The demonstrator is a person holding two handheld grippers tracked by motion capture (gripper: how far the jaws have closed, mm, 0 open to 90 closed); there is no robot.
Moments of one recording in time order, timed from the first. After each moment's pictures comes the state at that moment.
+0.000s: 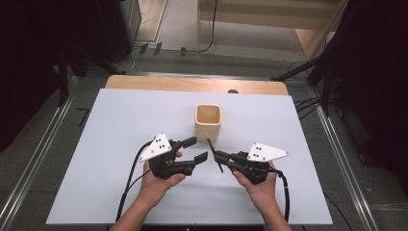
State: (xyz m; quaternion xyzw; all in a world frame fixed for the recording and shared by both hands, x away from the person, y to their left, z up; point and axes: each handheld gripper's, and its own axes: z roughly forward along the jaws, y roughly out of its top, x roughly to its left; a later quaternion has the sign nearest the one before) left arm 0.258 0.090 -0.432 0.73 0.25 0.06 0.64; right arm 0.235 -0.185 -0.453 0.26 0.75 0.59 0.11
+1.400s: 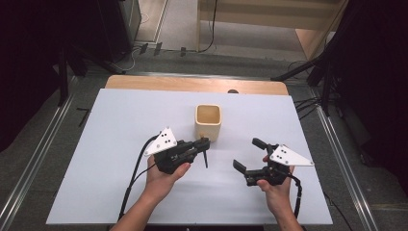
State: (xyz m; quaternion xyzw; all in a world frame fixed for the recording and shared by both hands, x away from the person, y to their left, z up) left arm 0.269 0.080 -0.422 0.73 0.23 0.07 0.64; right arm 0.220 -0.232 -0.458 0.36 0.69 0.59 0.21
